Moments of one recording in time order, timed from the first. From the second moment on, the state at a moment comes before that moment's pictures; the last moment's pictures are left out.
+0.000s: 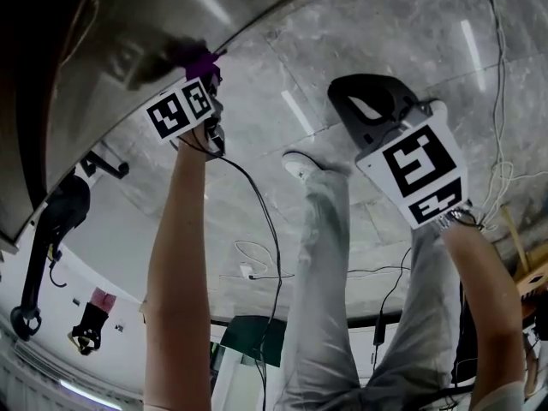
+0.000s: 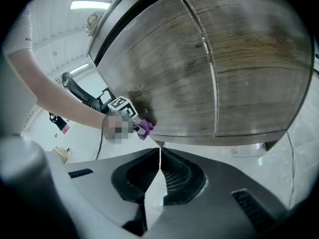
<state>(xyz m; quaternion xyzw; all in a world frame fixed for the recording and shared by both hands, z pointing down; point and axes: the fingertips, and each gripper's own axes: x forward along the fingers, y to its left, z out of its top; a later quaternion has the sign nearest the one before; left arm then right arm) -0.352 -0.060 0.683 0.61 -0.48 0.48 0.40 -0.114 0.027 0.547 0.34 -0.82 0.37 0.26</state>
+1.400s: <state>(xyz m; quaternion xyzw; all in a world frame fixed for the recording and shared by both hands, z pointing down) -0.128 -0.101 0.729 0.71 -0.34 0.52 0.33 0.048 0.068 0.589 0.47 -0.74 0.41 0.24</state>
